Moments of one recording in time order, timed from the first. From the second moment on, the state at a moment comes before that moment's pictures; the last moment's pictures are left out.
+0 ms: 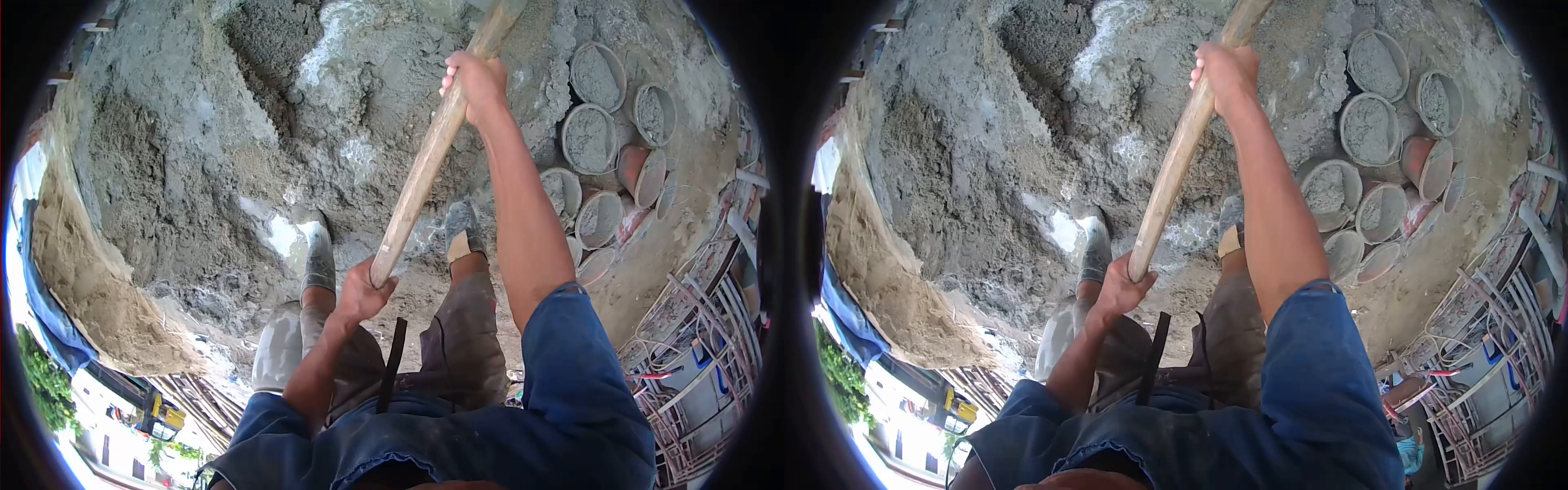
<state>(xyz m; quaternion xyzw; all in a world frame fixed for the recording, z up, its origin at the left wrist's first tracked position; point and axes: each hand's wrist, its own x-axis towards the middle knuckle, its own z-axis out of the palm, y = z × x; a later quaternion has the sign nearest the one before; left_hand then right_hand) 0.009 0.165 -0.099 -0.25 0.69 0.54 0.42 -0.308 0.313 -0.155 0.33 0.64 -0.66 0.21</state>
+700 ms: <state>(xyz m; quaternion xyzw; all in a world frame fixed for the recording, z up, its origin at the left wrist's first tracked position) 0.024 0.125 -0.070 -0.39 0.69 0.51 0.33 -0.305 0.184 -0.173 0.23 0.64 -0.67 0.31</state>
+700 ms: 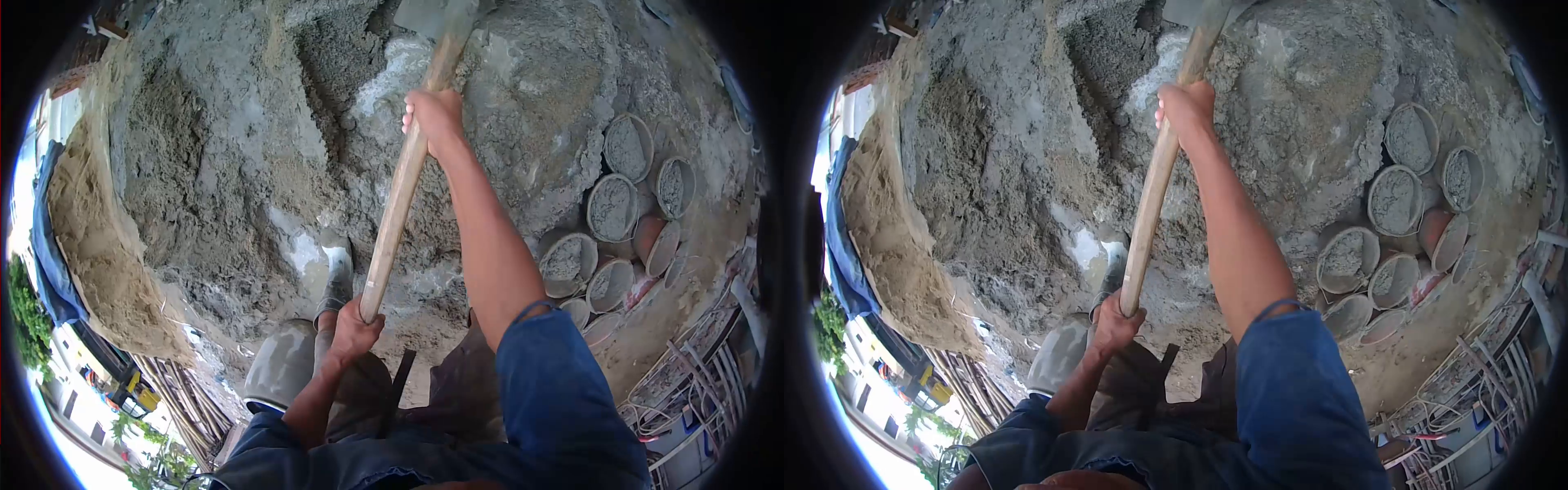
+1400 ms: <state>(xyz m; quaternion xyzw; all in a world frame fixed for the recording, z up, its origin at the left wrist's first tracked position) -0.048 0.151 -0.087 -0.23 0.74 0.51 0.37 -0.370 0.323 -0.222 0.35 0.65 -0.64 0.22</state>
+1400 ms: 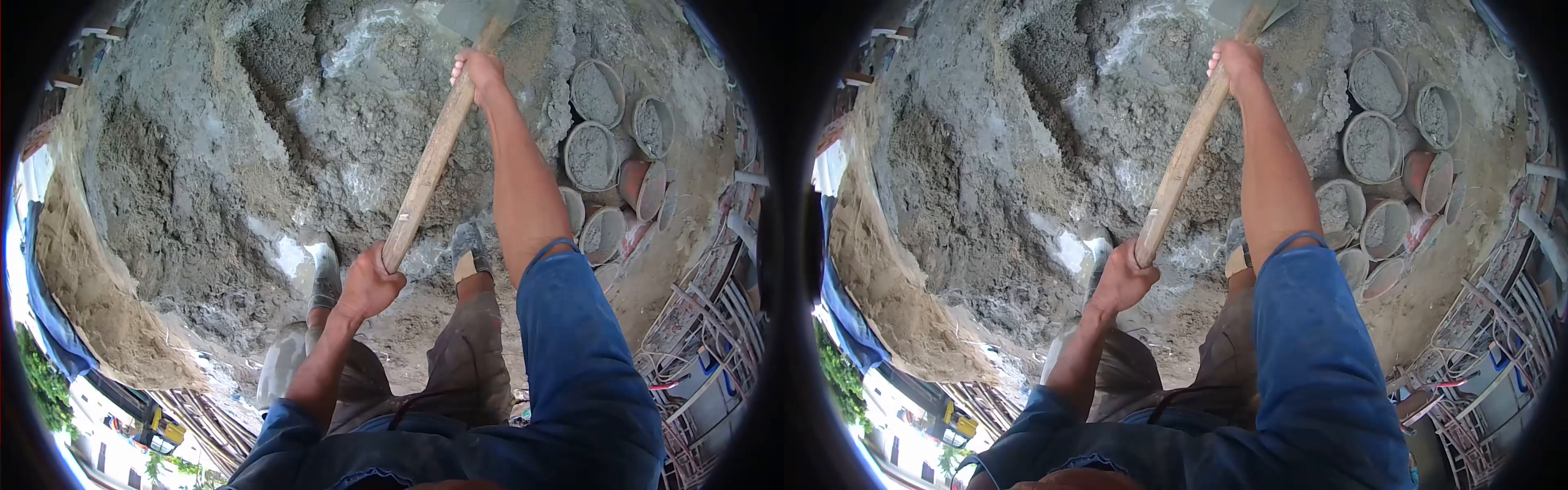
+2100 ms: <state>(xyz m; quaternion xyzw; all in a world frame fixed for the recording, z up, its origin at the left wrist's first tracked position) -0.011 0.102 -0.042 -0.16 0.75 0.46 0.44 -0.258 0.356 -0.248 0.47 0.58 -0.63 0.23</state>
